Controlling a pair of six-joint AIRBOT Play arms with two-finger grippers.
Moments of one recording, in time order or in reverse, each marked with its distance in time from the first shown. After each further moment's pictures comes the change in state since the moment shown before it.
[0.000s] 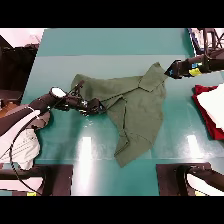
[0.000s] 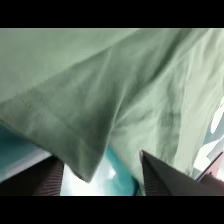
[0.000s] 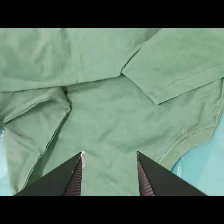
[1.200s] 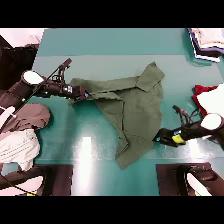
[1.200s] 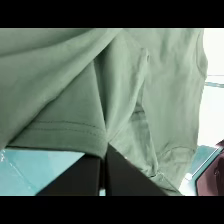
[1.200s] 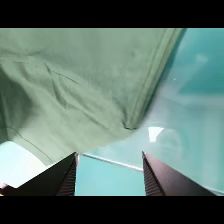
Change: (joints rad) left arm 0.122 0.200 0.132 0.189 -0.122 0.067; right arm -0.039 0.362 -0.988 0.265 0.021 0.211
